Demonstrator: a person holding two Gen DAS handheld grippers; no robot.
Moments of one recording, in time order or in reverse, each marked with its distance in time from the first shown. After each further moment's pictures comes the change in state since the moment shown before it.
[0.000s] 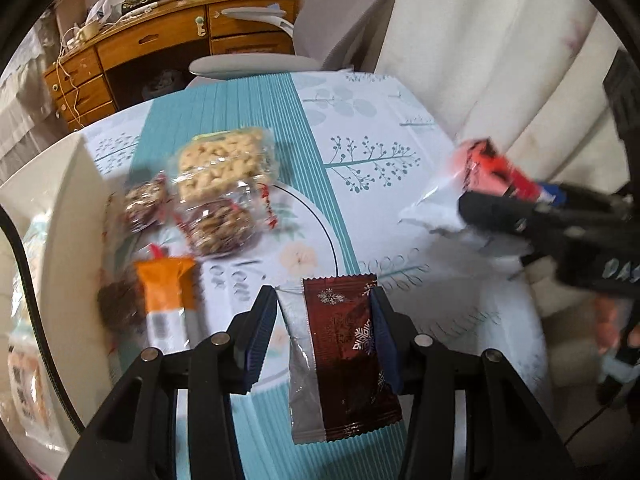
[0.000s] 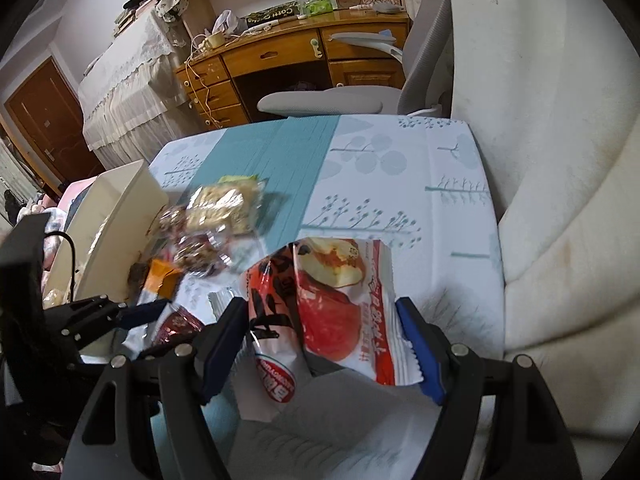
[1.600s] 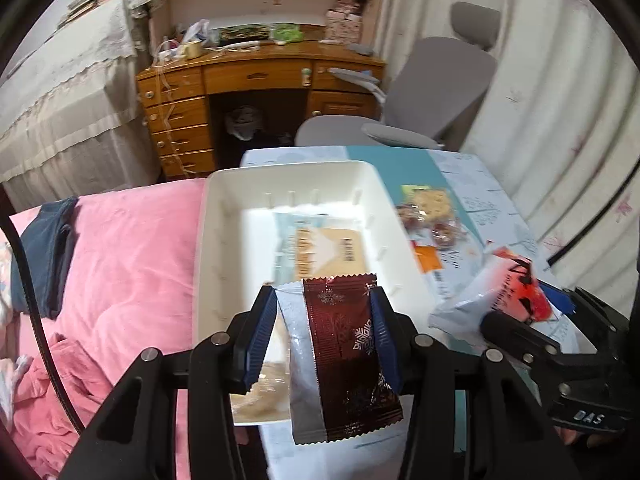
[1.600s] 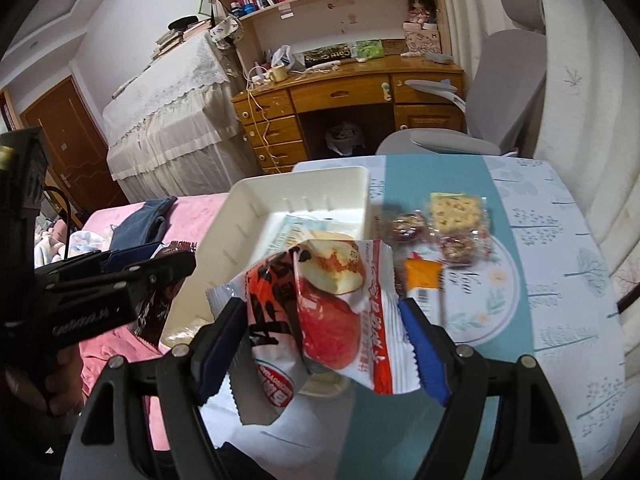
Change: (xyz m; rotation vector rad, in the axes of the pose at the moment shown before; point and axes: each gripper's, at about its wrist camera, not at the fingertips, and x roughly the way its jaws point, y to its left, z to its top) left arm -0.217 0.283 -0.076 -0.077 -0.183 0.102; right arm -0.041 0.334 -0.047 0.029 -0.197 0.023
